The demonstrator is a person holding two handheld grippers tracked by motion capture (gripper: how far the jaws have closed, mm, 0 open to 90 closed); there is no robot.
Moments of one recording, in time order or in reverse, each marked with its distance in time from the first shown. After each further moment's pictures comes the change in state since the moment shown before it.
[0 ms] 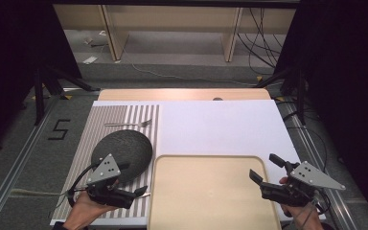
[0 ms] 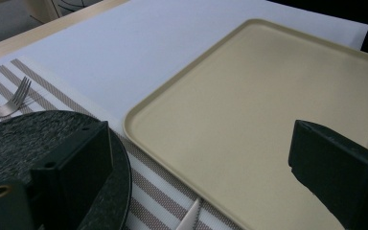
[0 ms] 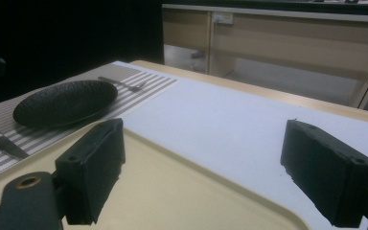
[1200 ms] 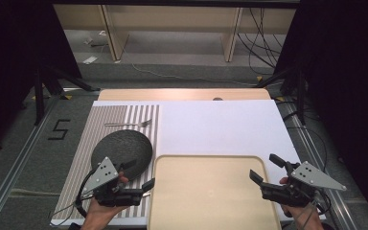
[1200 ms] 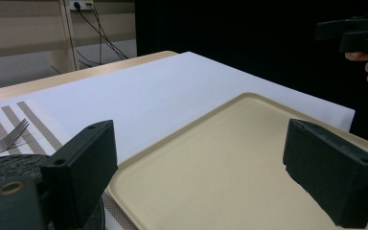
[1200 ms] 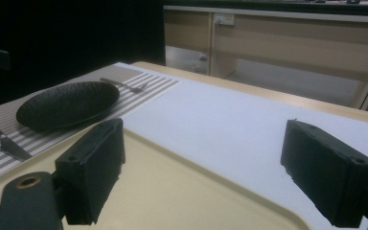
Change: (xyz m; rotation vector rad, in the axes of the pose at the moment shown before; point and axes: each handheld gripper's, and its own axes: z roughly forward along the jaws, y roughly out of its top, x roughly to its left) left arm -0.016 -0.006 0.012 -0.290 0.027 -0.103; right arm 0.000 0.001 -0.001 -0.006 0.009 0.001
